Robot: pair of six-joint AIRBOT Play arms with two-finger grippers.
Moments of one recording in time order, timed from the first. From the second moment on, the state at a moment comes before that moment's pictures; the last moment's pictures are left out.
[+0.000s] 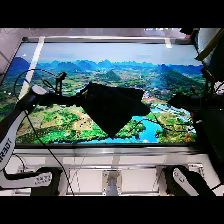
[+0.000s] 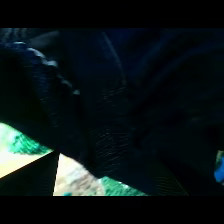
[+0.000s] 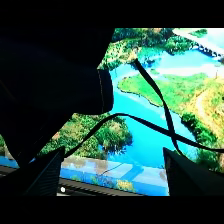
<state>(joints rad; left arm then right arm) -0.01 -1.41 0.99 0.71 -0.96 -0.86 -0.31 -0.93 1.00 -1.05 1.32 1.31</state>
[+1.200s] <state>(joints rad) -0.12 -1.55 1.08 0.77 -0.84 -0.84 -0.31 -0.93 1.00 -1.04 1.32 1.32</state>
